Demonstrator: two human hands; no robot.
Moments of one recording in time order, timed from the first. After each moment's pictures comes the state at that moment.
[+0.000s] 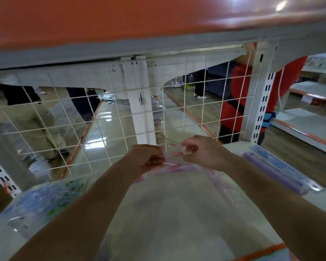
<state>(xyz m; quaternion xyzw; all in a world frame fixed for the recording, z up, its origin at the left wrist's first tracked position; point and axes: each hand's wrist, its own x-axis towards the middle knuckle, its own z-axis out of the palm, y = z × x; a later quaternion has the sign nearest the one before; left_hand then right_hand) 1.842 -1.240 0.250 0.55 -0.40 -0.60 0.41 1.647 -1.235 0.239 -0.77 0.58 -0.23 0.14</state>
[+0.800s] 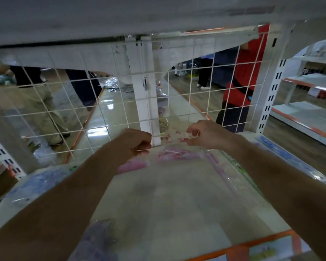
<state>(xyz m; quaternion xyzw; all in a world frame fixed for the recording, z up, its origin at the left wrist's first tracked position) 1.876 -1.258 0.246 0.61 -0.44 -0.53 0.39 1.647 -1.267 0.240 -0.79 0.60 -0.14 0.10</state>
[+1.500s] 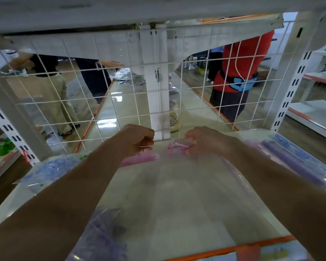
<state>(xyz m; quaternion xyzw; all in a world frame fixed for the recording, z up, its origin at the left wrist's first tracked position) 1.897 -1.256 0.238 0.62 -0.42 -0.53 0.39 1.681 -1.269 0.216 -0.80 0.58 -0.03 0.12</state>
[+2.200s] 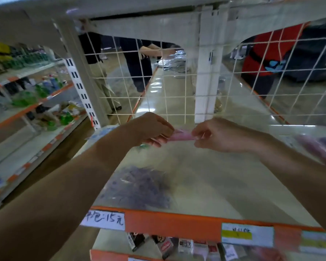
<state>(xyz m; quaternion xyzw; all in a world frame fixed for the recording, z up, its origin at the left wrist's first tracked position) 1.955 -1.167 0.257 0.67 -0.54 -0.43 0.27 1.749 -1.203 0.241 -0.87 0.44 -0.08 0.18</state>
